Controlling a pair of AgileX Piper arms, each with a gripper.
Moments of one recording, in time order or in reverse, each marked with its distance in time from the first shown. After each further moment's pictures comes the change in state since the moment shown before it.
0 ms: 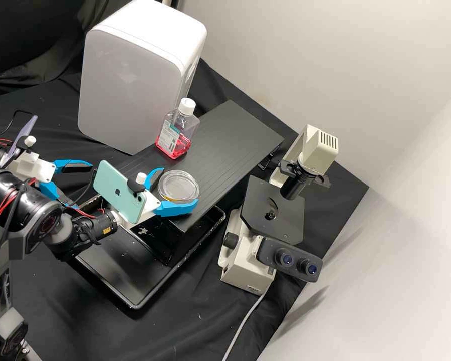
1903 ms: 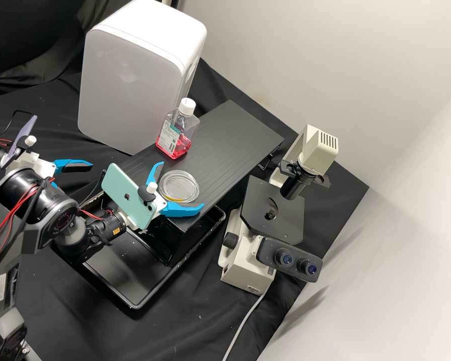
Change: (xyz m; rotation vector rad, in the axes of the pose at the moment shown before) left arm 0.001 0.000 0.001 -0.006 0.011 0.005; right arm 0.018 -0.004 0.012 0.174 0.070 -0.030
